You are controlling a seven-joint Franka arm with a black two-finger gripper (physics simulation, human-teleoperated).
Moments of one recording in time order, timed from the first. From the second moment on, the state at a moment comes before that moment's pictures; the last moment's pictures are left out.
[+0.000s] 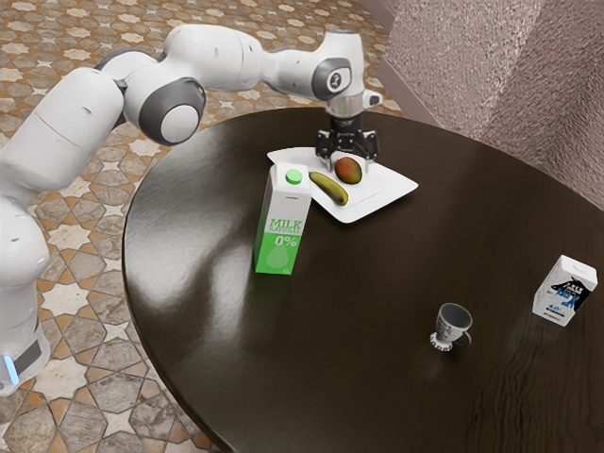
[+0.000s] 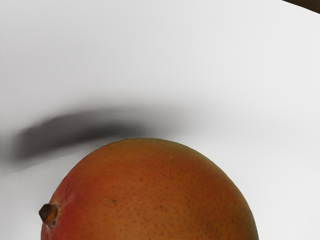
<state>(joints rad) 0.44 0.69 -0.01 -1.13 -0.31 1.95 -0.55</state>
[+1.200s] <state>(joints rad) 0.46 0.34 0.12 -1.35 -0.25 1.94 -0.71</state>
